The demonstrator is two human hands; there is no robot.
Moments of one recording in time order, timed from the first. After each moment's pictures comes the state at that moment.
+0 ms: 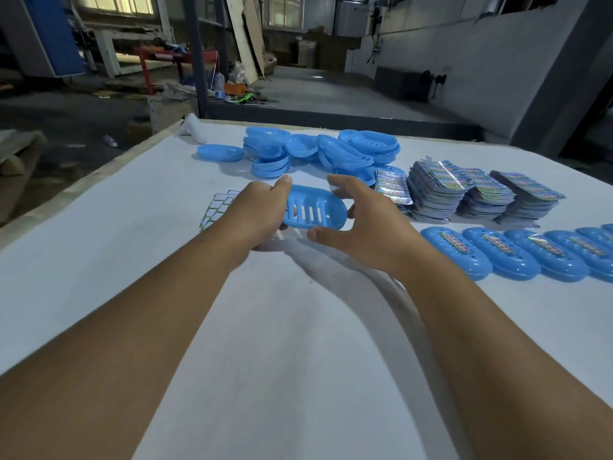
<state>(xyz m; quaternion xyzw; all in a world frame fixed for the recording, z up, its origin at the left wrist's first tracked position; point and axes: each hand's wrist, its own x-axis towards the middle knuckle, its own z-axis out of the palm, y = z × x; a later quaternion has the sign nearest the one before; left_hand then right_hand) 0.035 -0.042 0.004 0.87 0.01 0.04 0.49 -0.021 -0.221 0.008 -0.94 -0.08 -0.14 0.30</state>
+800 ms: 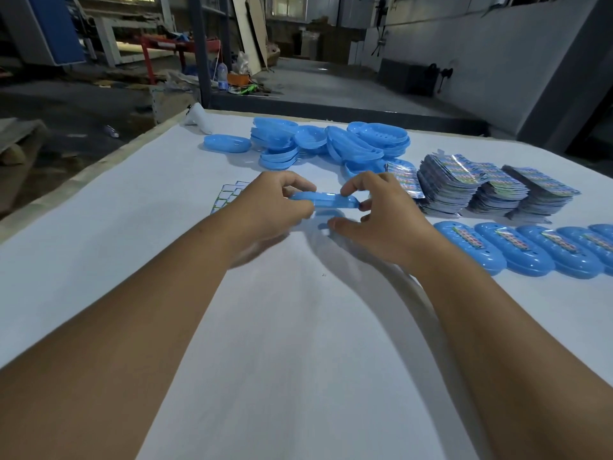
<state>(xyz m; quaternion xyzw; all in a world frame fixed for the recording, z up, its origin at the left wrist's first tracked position) 0.028 -0.026 0.001 0.85 -0.12 0.00 0.52 -0.014 -0.221 0.002 -0.93 -0.07 -0.17 0.31</state>
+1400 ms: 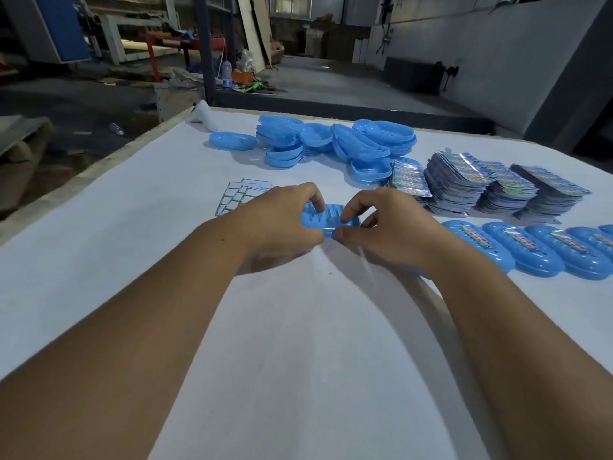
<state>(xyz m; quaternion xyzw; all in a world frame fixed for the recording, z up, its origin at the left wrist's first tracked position) 0.013 -0.023 0.008 0.95 -0.20 -0.02 0.24 -0.018 -0.226 0.003 -0.95 -0.09 -0.10 0.27</state>
